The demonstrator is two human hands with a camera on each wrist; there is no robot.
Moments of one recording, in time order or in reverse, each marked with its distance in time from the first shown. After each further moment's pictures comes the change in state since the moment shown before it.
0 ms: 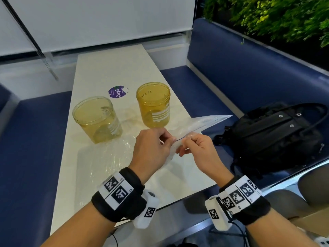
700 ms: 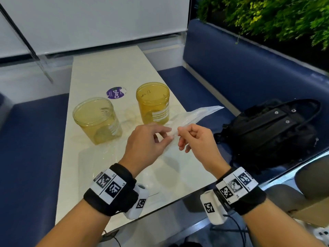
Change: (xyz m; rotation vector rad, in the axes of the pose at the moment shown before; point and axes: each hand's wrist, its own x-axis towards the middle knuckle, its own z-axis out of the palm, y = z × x) left_hand 0.005 -0.020 -0.024 -0.016 -0.054 0.179; right_hand 0.000 -0.023 0.011 0.015 0.067 0.014
